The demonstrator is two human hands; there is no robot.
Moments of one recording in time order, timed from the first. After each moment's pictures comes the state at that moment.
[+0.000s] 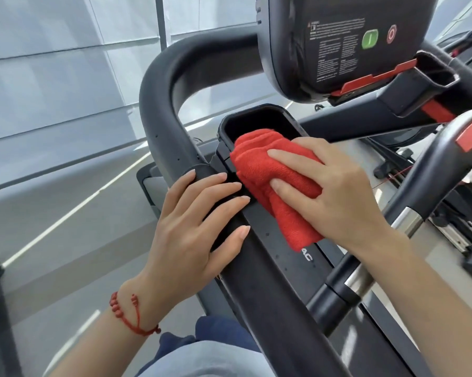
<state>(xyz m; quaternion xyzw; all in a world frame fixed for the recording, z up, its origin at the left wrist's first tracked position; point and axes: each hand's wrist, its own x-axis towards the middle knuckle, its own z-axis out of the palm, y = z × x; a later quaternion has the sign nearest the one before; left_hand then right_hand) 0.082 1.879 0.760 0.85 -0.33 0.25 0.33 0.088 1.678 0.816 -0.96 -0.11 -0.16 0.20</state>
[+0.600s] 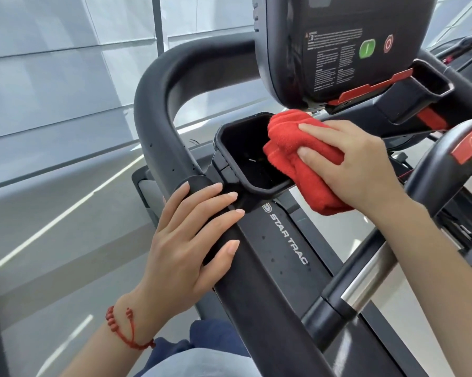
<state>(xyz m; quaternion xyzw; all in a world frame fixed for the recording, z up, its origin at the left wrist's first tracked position) 0.084 1.878 0.753 0.84 -0.32 0.23 0.37 0.133 1.640 0.827 -0.96 -0.03 -0.15 0.22</state>
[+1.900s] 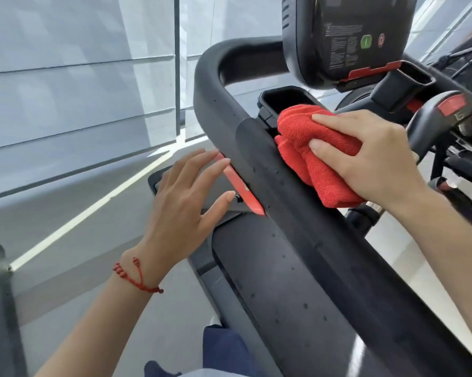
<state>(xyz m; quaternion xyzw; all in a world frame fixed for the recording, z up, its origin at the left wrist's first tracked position) 0.029 1.966 0.737 0.86 -0.28 0.23 0.35 0.018 1.731 0.846 -0.96 -0.04 -0.18 0.18</state>
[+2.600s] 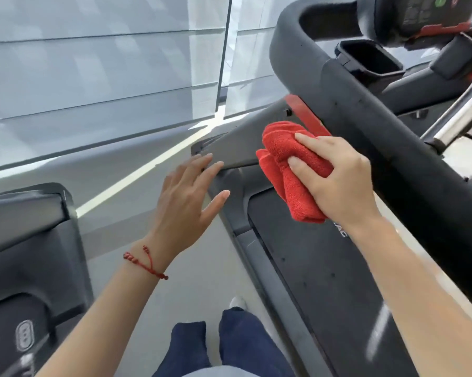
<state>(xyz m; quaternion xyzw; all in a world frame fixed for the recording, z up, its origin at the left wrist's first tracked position) -0.088 2.109 0.680 0.91 -0.21 0.20 0.28 -0.093 1.886 0.765 -0.94 -0.03 -0.18 0.29</state>
